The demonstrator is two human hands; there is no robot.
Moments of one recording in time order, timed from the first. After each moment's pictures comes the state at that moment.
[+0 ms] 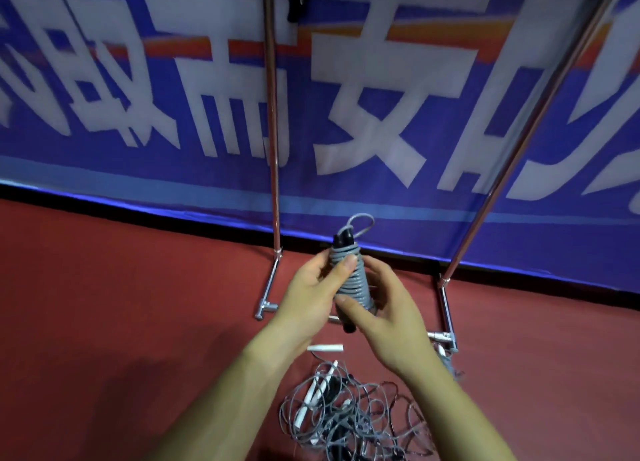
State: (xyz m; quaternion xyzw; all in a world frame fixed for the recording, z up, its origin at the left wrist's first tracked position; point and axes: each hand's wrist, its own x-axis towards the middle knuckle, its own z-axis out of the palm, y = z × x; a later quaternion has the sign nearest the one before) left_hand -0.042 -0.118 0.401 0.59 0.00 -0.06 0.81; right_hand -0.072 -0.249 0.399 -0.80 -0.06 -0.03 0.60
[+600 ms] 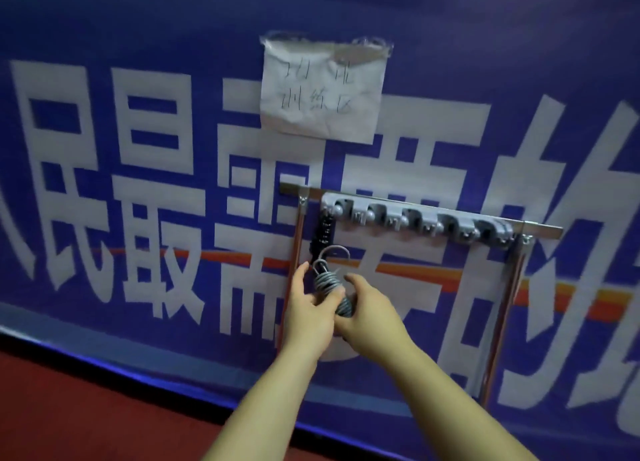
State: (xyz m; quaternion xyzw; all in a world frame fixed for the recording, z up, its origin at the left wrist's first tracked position) left_hand 0.058 -0.082 0.643 0.62 0.00 0.15 0.77; right_hand 0.048 -0.194 0.675 -0.93 -0.12 -0.14 0.32
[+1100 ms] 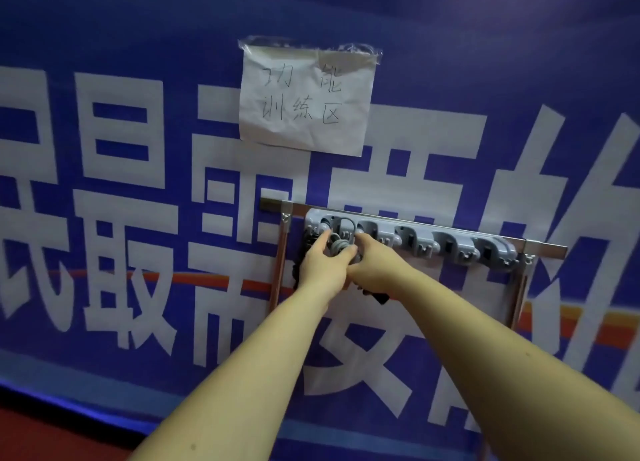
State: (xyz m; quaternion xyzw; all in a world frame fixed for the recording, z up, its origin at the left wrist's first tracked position) left_hand 0.174 -0.110 0.719 0.70 -0.03 0.15 0.70; right_hand 0.168 -0.220 0.760 -0.95 -0.09 -0.08 0.28
